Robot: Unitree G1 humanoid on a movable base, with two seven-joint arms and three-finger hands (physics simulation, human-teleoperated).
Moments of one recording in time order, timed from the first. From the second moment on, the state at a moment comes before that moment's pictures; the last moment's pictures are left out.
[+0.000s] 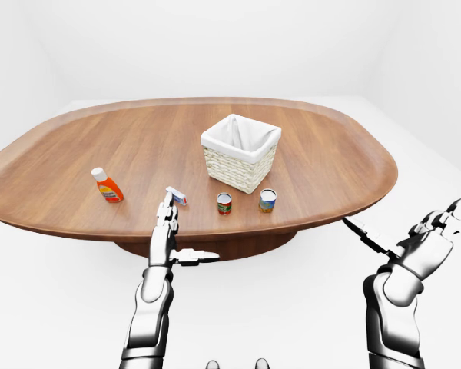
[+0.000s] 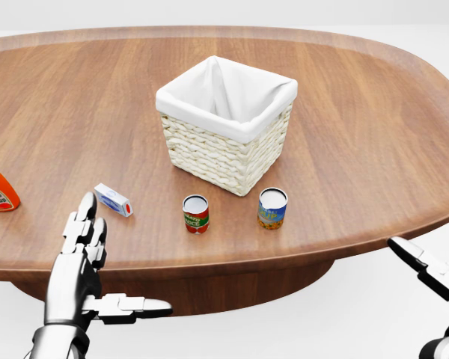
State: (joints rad) left arm 0.00 0.02 0.04 0.01 0.00 -0.01 -0.03; right arm 0.03 -0.03 -0.35 -0.20 0.02 -0.09 -0.52
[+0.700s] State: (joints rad) left arm 0.00 0.02 0.04 0.02 0.00 -0.01 -0.03; right arm 0.03 -0.03 -0.34 -0.20 0.01 -0.09 -0.52
